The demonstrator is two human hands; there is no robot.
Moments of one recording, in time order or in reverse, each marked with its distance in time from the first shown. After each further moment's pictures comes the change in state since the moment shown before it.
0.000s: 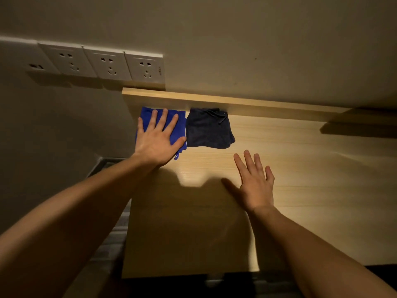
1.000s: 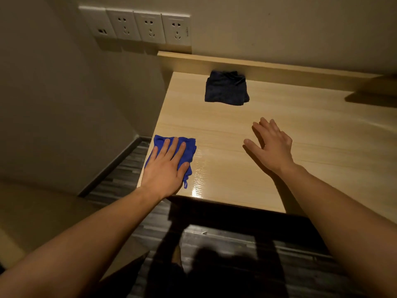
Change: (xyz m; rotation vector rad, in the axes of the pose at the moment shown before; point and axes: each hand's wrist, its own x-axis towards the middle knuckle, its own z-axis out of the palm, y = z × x) left_hand -0.263 0.067 0.063 0.041 0.030 -0.105; right_hand -0.043 0.038 -0.012 0.269 0.071 -0.238
